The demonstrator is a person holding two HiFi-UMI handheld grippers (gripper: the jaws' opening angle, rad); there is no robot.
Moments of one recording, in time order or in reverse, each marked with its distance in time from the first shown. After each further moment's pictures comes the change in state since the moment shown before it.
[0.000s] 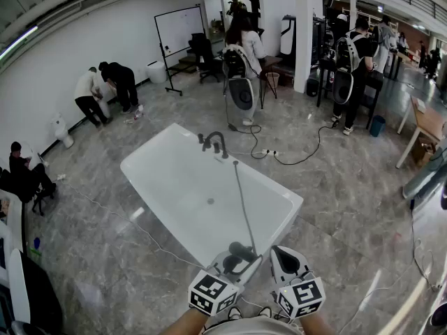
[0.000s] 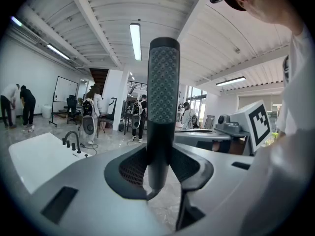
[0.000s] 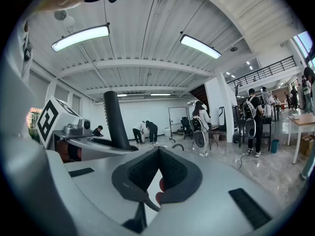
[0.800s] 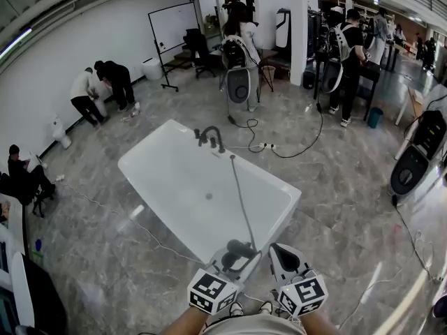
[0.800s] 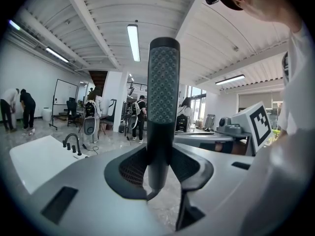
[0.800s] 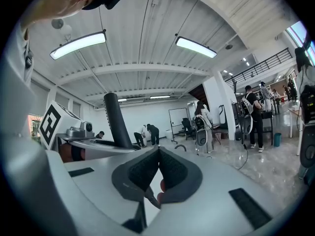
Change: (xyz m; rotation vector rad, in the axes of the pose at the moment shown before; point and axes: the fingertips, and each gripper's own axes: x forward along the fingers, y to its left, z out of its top) left arm 0.006 -0.012 0.003 0.027 -0.014 0.011; right arm -0.013 -0.005 -0.002 0.043 -0.039 0.035
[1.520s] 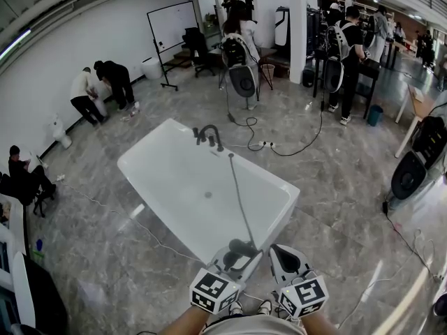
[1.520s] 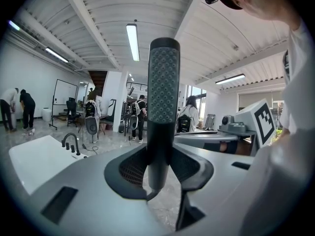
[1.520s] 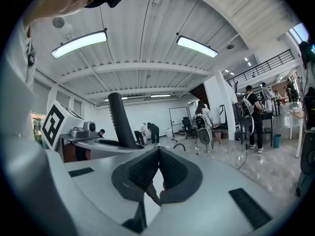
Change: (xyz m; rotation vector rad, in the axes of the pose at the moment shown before) left arm 0.009 -0.014 -0.005 0.002 0.001 0.002; right arm -0.017 -0.004 -0.004 -0.009 0.019 -0.003
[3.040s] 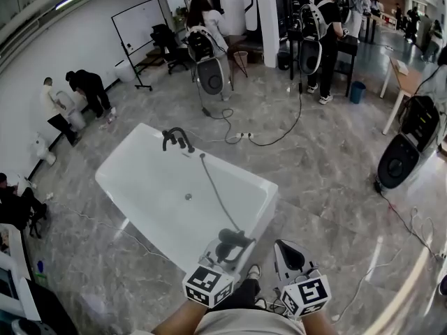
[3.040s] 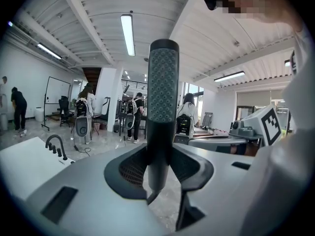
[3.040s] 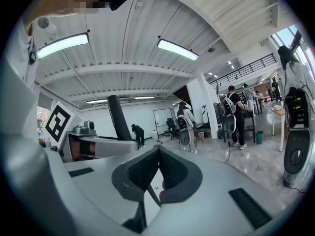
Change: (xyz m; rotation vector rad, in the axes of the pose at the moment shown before) left arm 0.124 0.002 0.024 0.017 0.024 -0.045; right arm -0.016 -0.134 0.003 0.063 -0.021 -0.164
